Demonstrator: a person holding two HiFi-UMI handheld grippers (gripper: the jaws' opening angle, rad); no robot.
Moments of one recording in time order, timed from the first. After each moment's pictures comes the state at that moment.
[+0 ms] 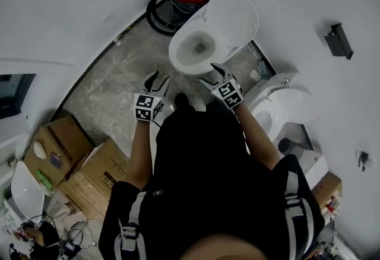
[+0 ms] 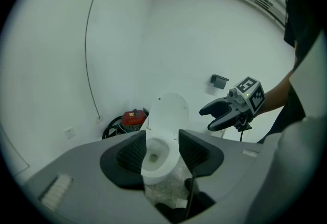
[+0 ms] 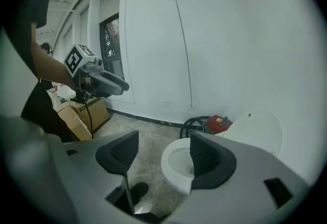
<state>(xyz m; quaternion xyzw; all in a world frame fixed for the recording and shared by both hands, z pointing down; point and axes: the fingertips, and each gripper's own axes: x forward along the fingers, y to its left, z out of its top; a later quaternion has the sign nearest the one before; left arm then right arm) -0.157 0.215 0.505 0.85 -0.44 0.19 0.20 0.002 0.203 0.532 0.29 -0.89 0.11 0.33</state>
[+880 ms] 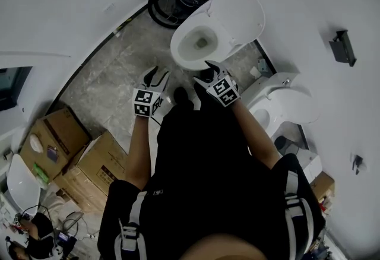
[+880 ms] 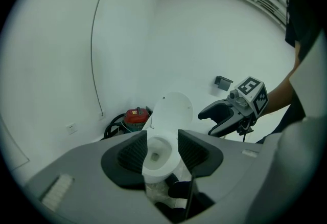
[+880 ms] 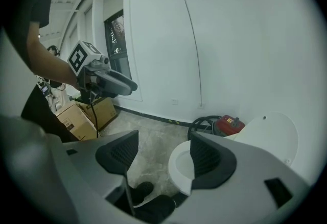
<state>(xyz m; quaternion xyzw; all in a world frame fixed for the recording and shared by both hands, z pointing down) -0.174 0.204 0.515 0.84 -0.45 0.19 0.23 -0.038 0.200 0.543 0.25 -0.90 0.12 0.34</state>
